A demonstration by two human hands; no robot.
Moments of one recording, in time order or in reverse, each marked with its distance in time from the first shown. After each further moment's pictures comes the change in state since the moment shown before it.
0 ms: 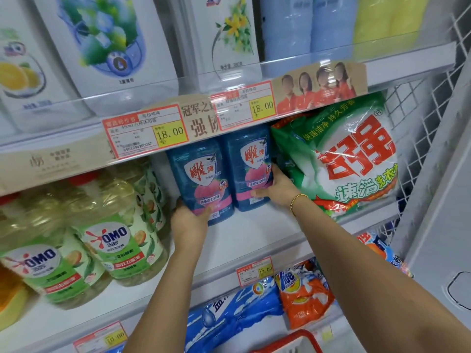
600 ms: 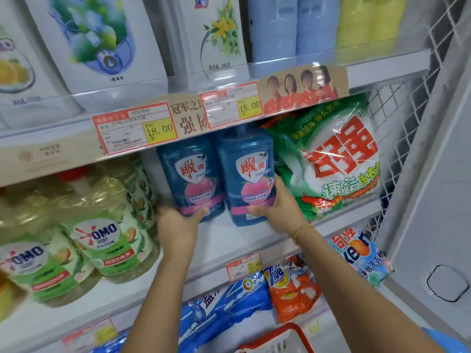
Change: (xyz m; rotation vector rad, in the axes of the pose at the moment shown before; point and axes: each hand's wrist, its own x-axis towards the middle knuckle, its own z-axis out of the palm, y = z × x) left_hand -0.023 0.008 -0.013 -0.047 0.070 -0.013; right_hand -0.072 0.005 -0.001 0.075 0.098 -0.139
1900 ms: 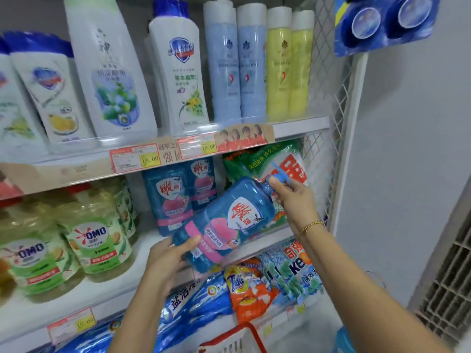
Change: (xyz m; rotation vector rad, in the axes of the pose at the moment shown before) left_hand -0.099 0.023 -0.036 -0.710 -0.510 -0.202; right_hand -0.072 -0.094 -0.102 0.354 0.366 0.031
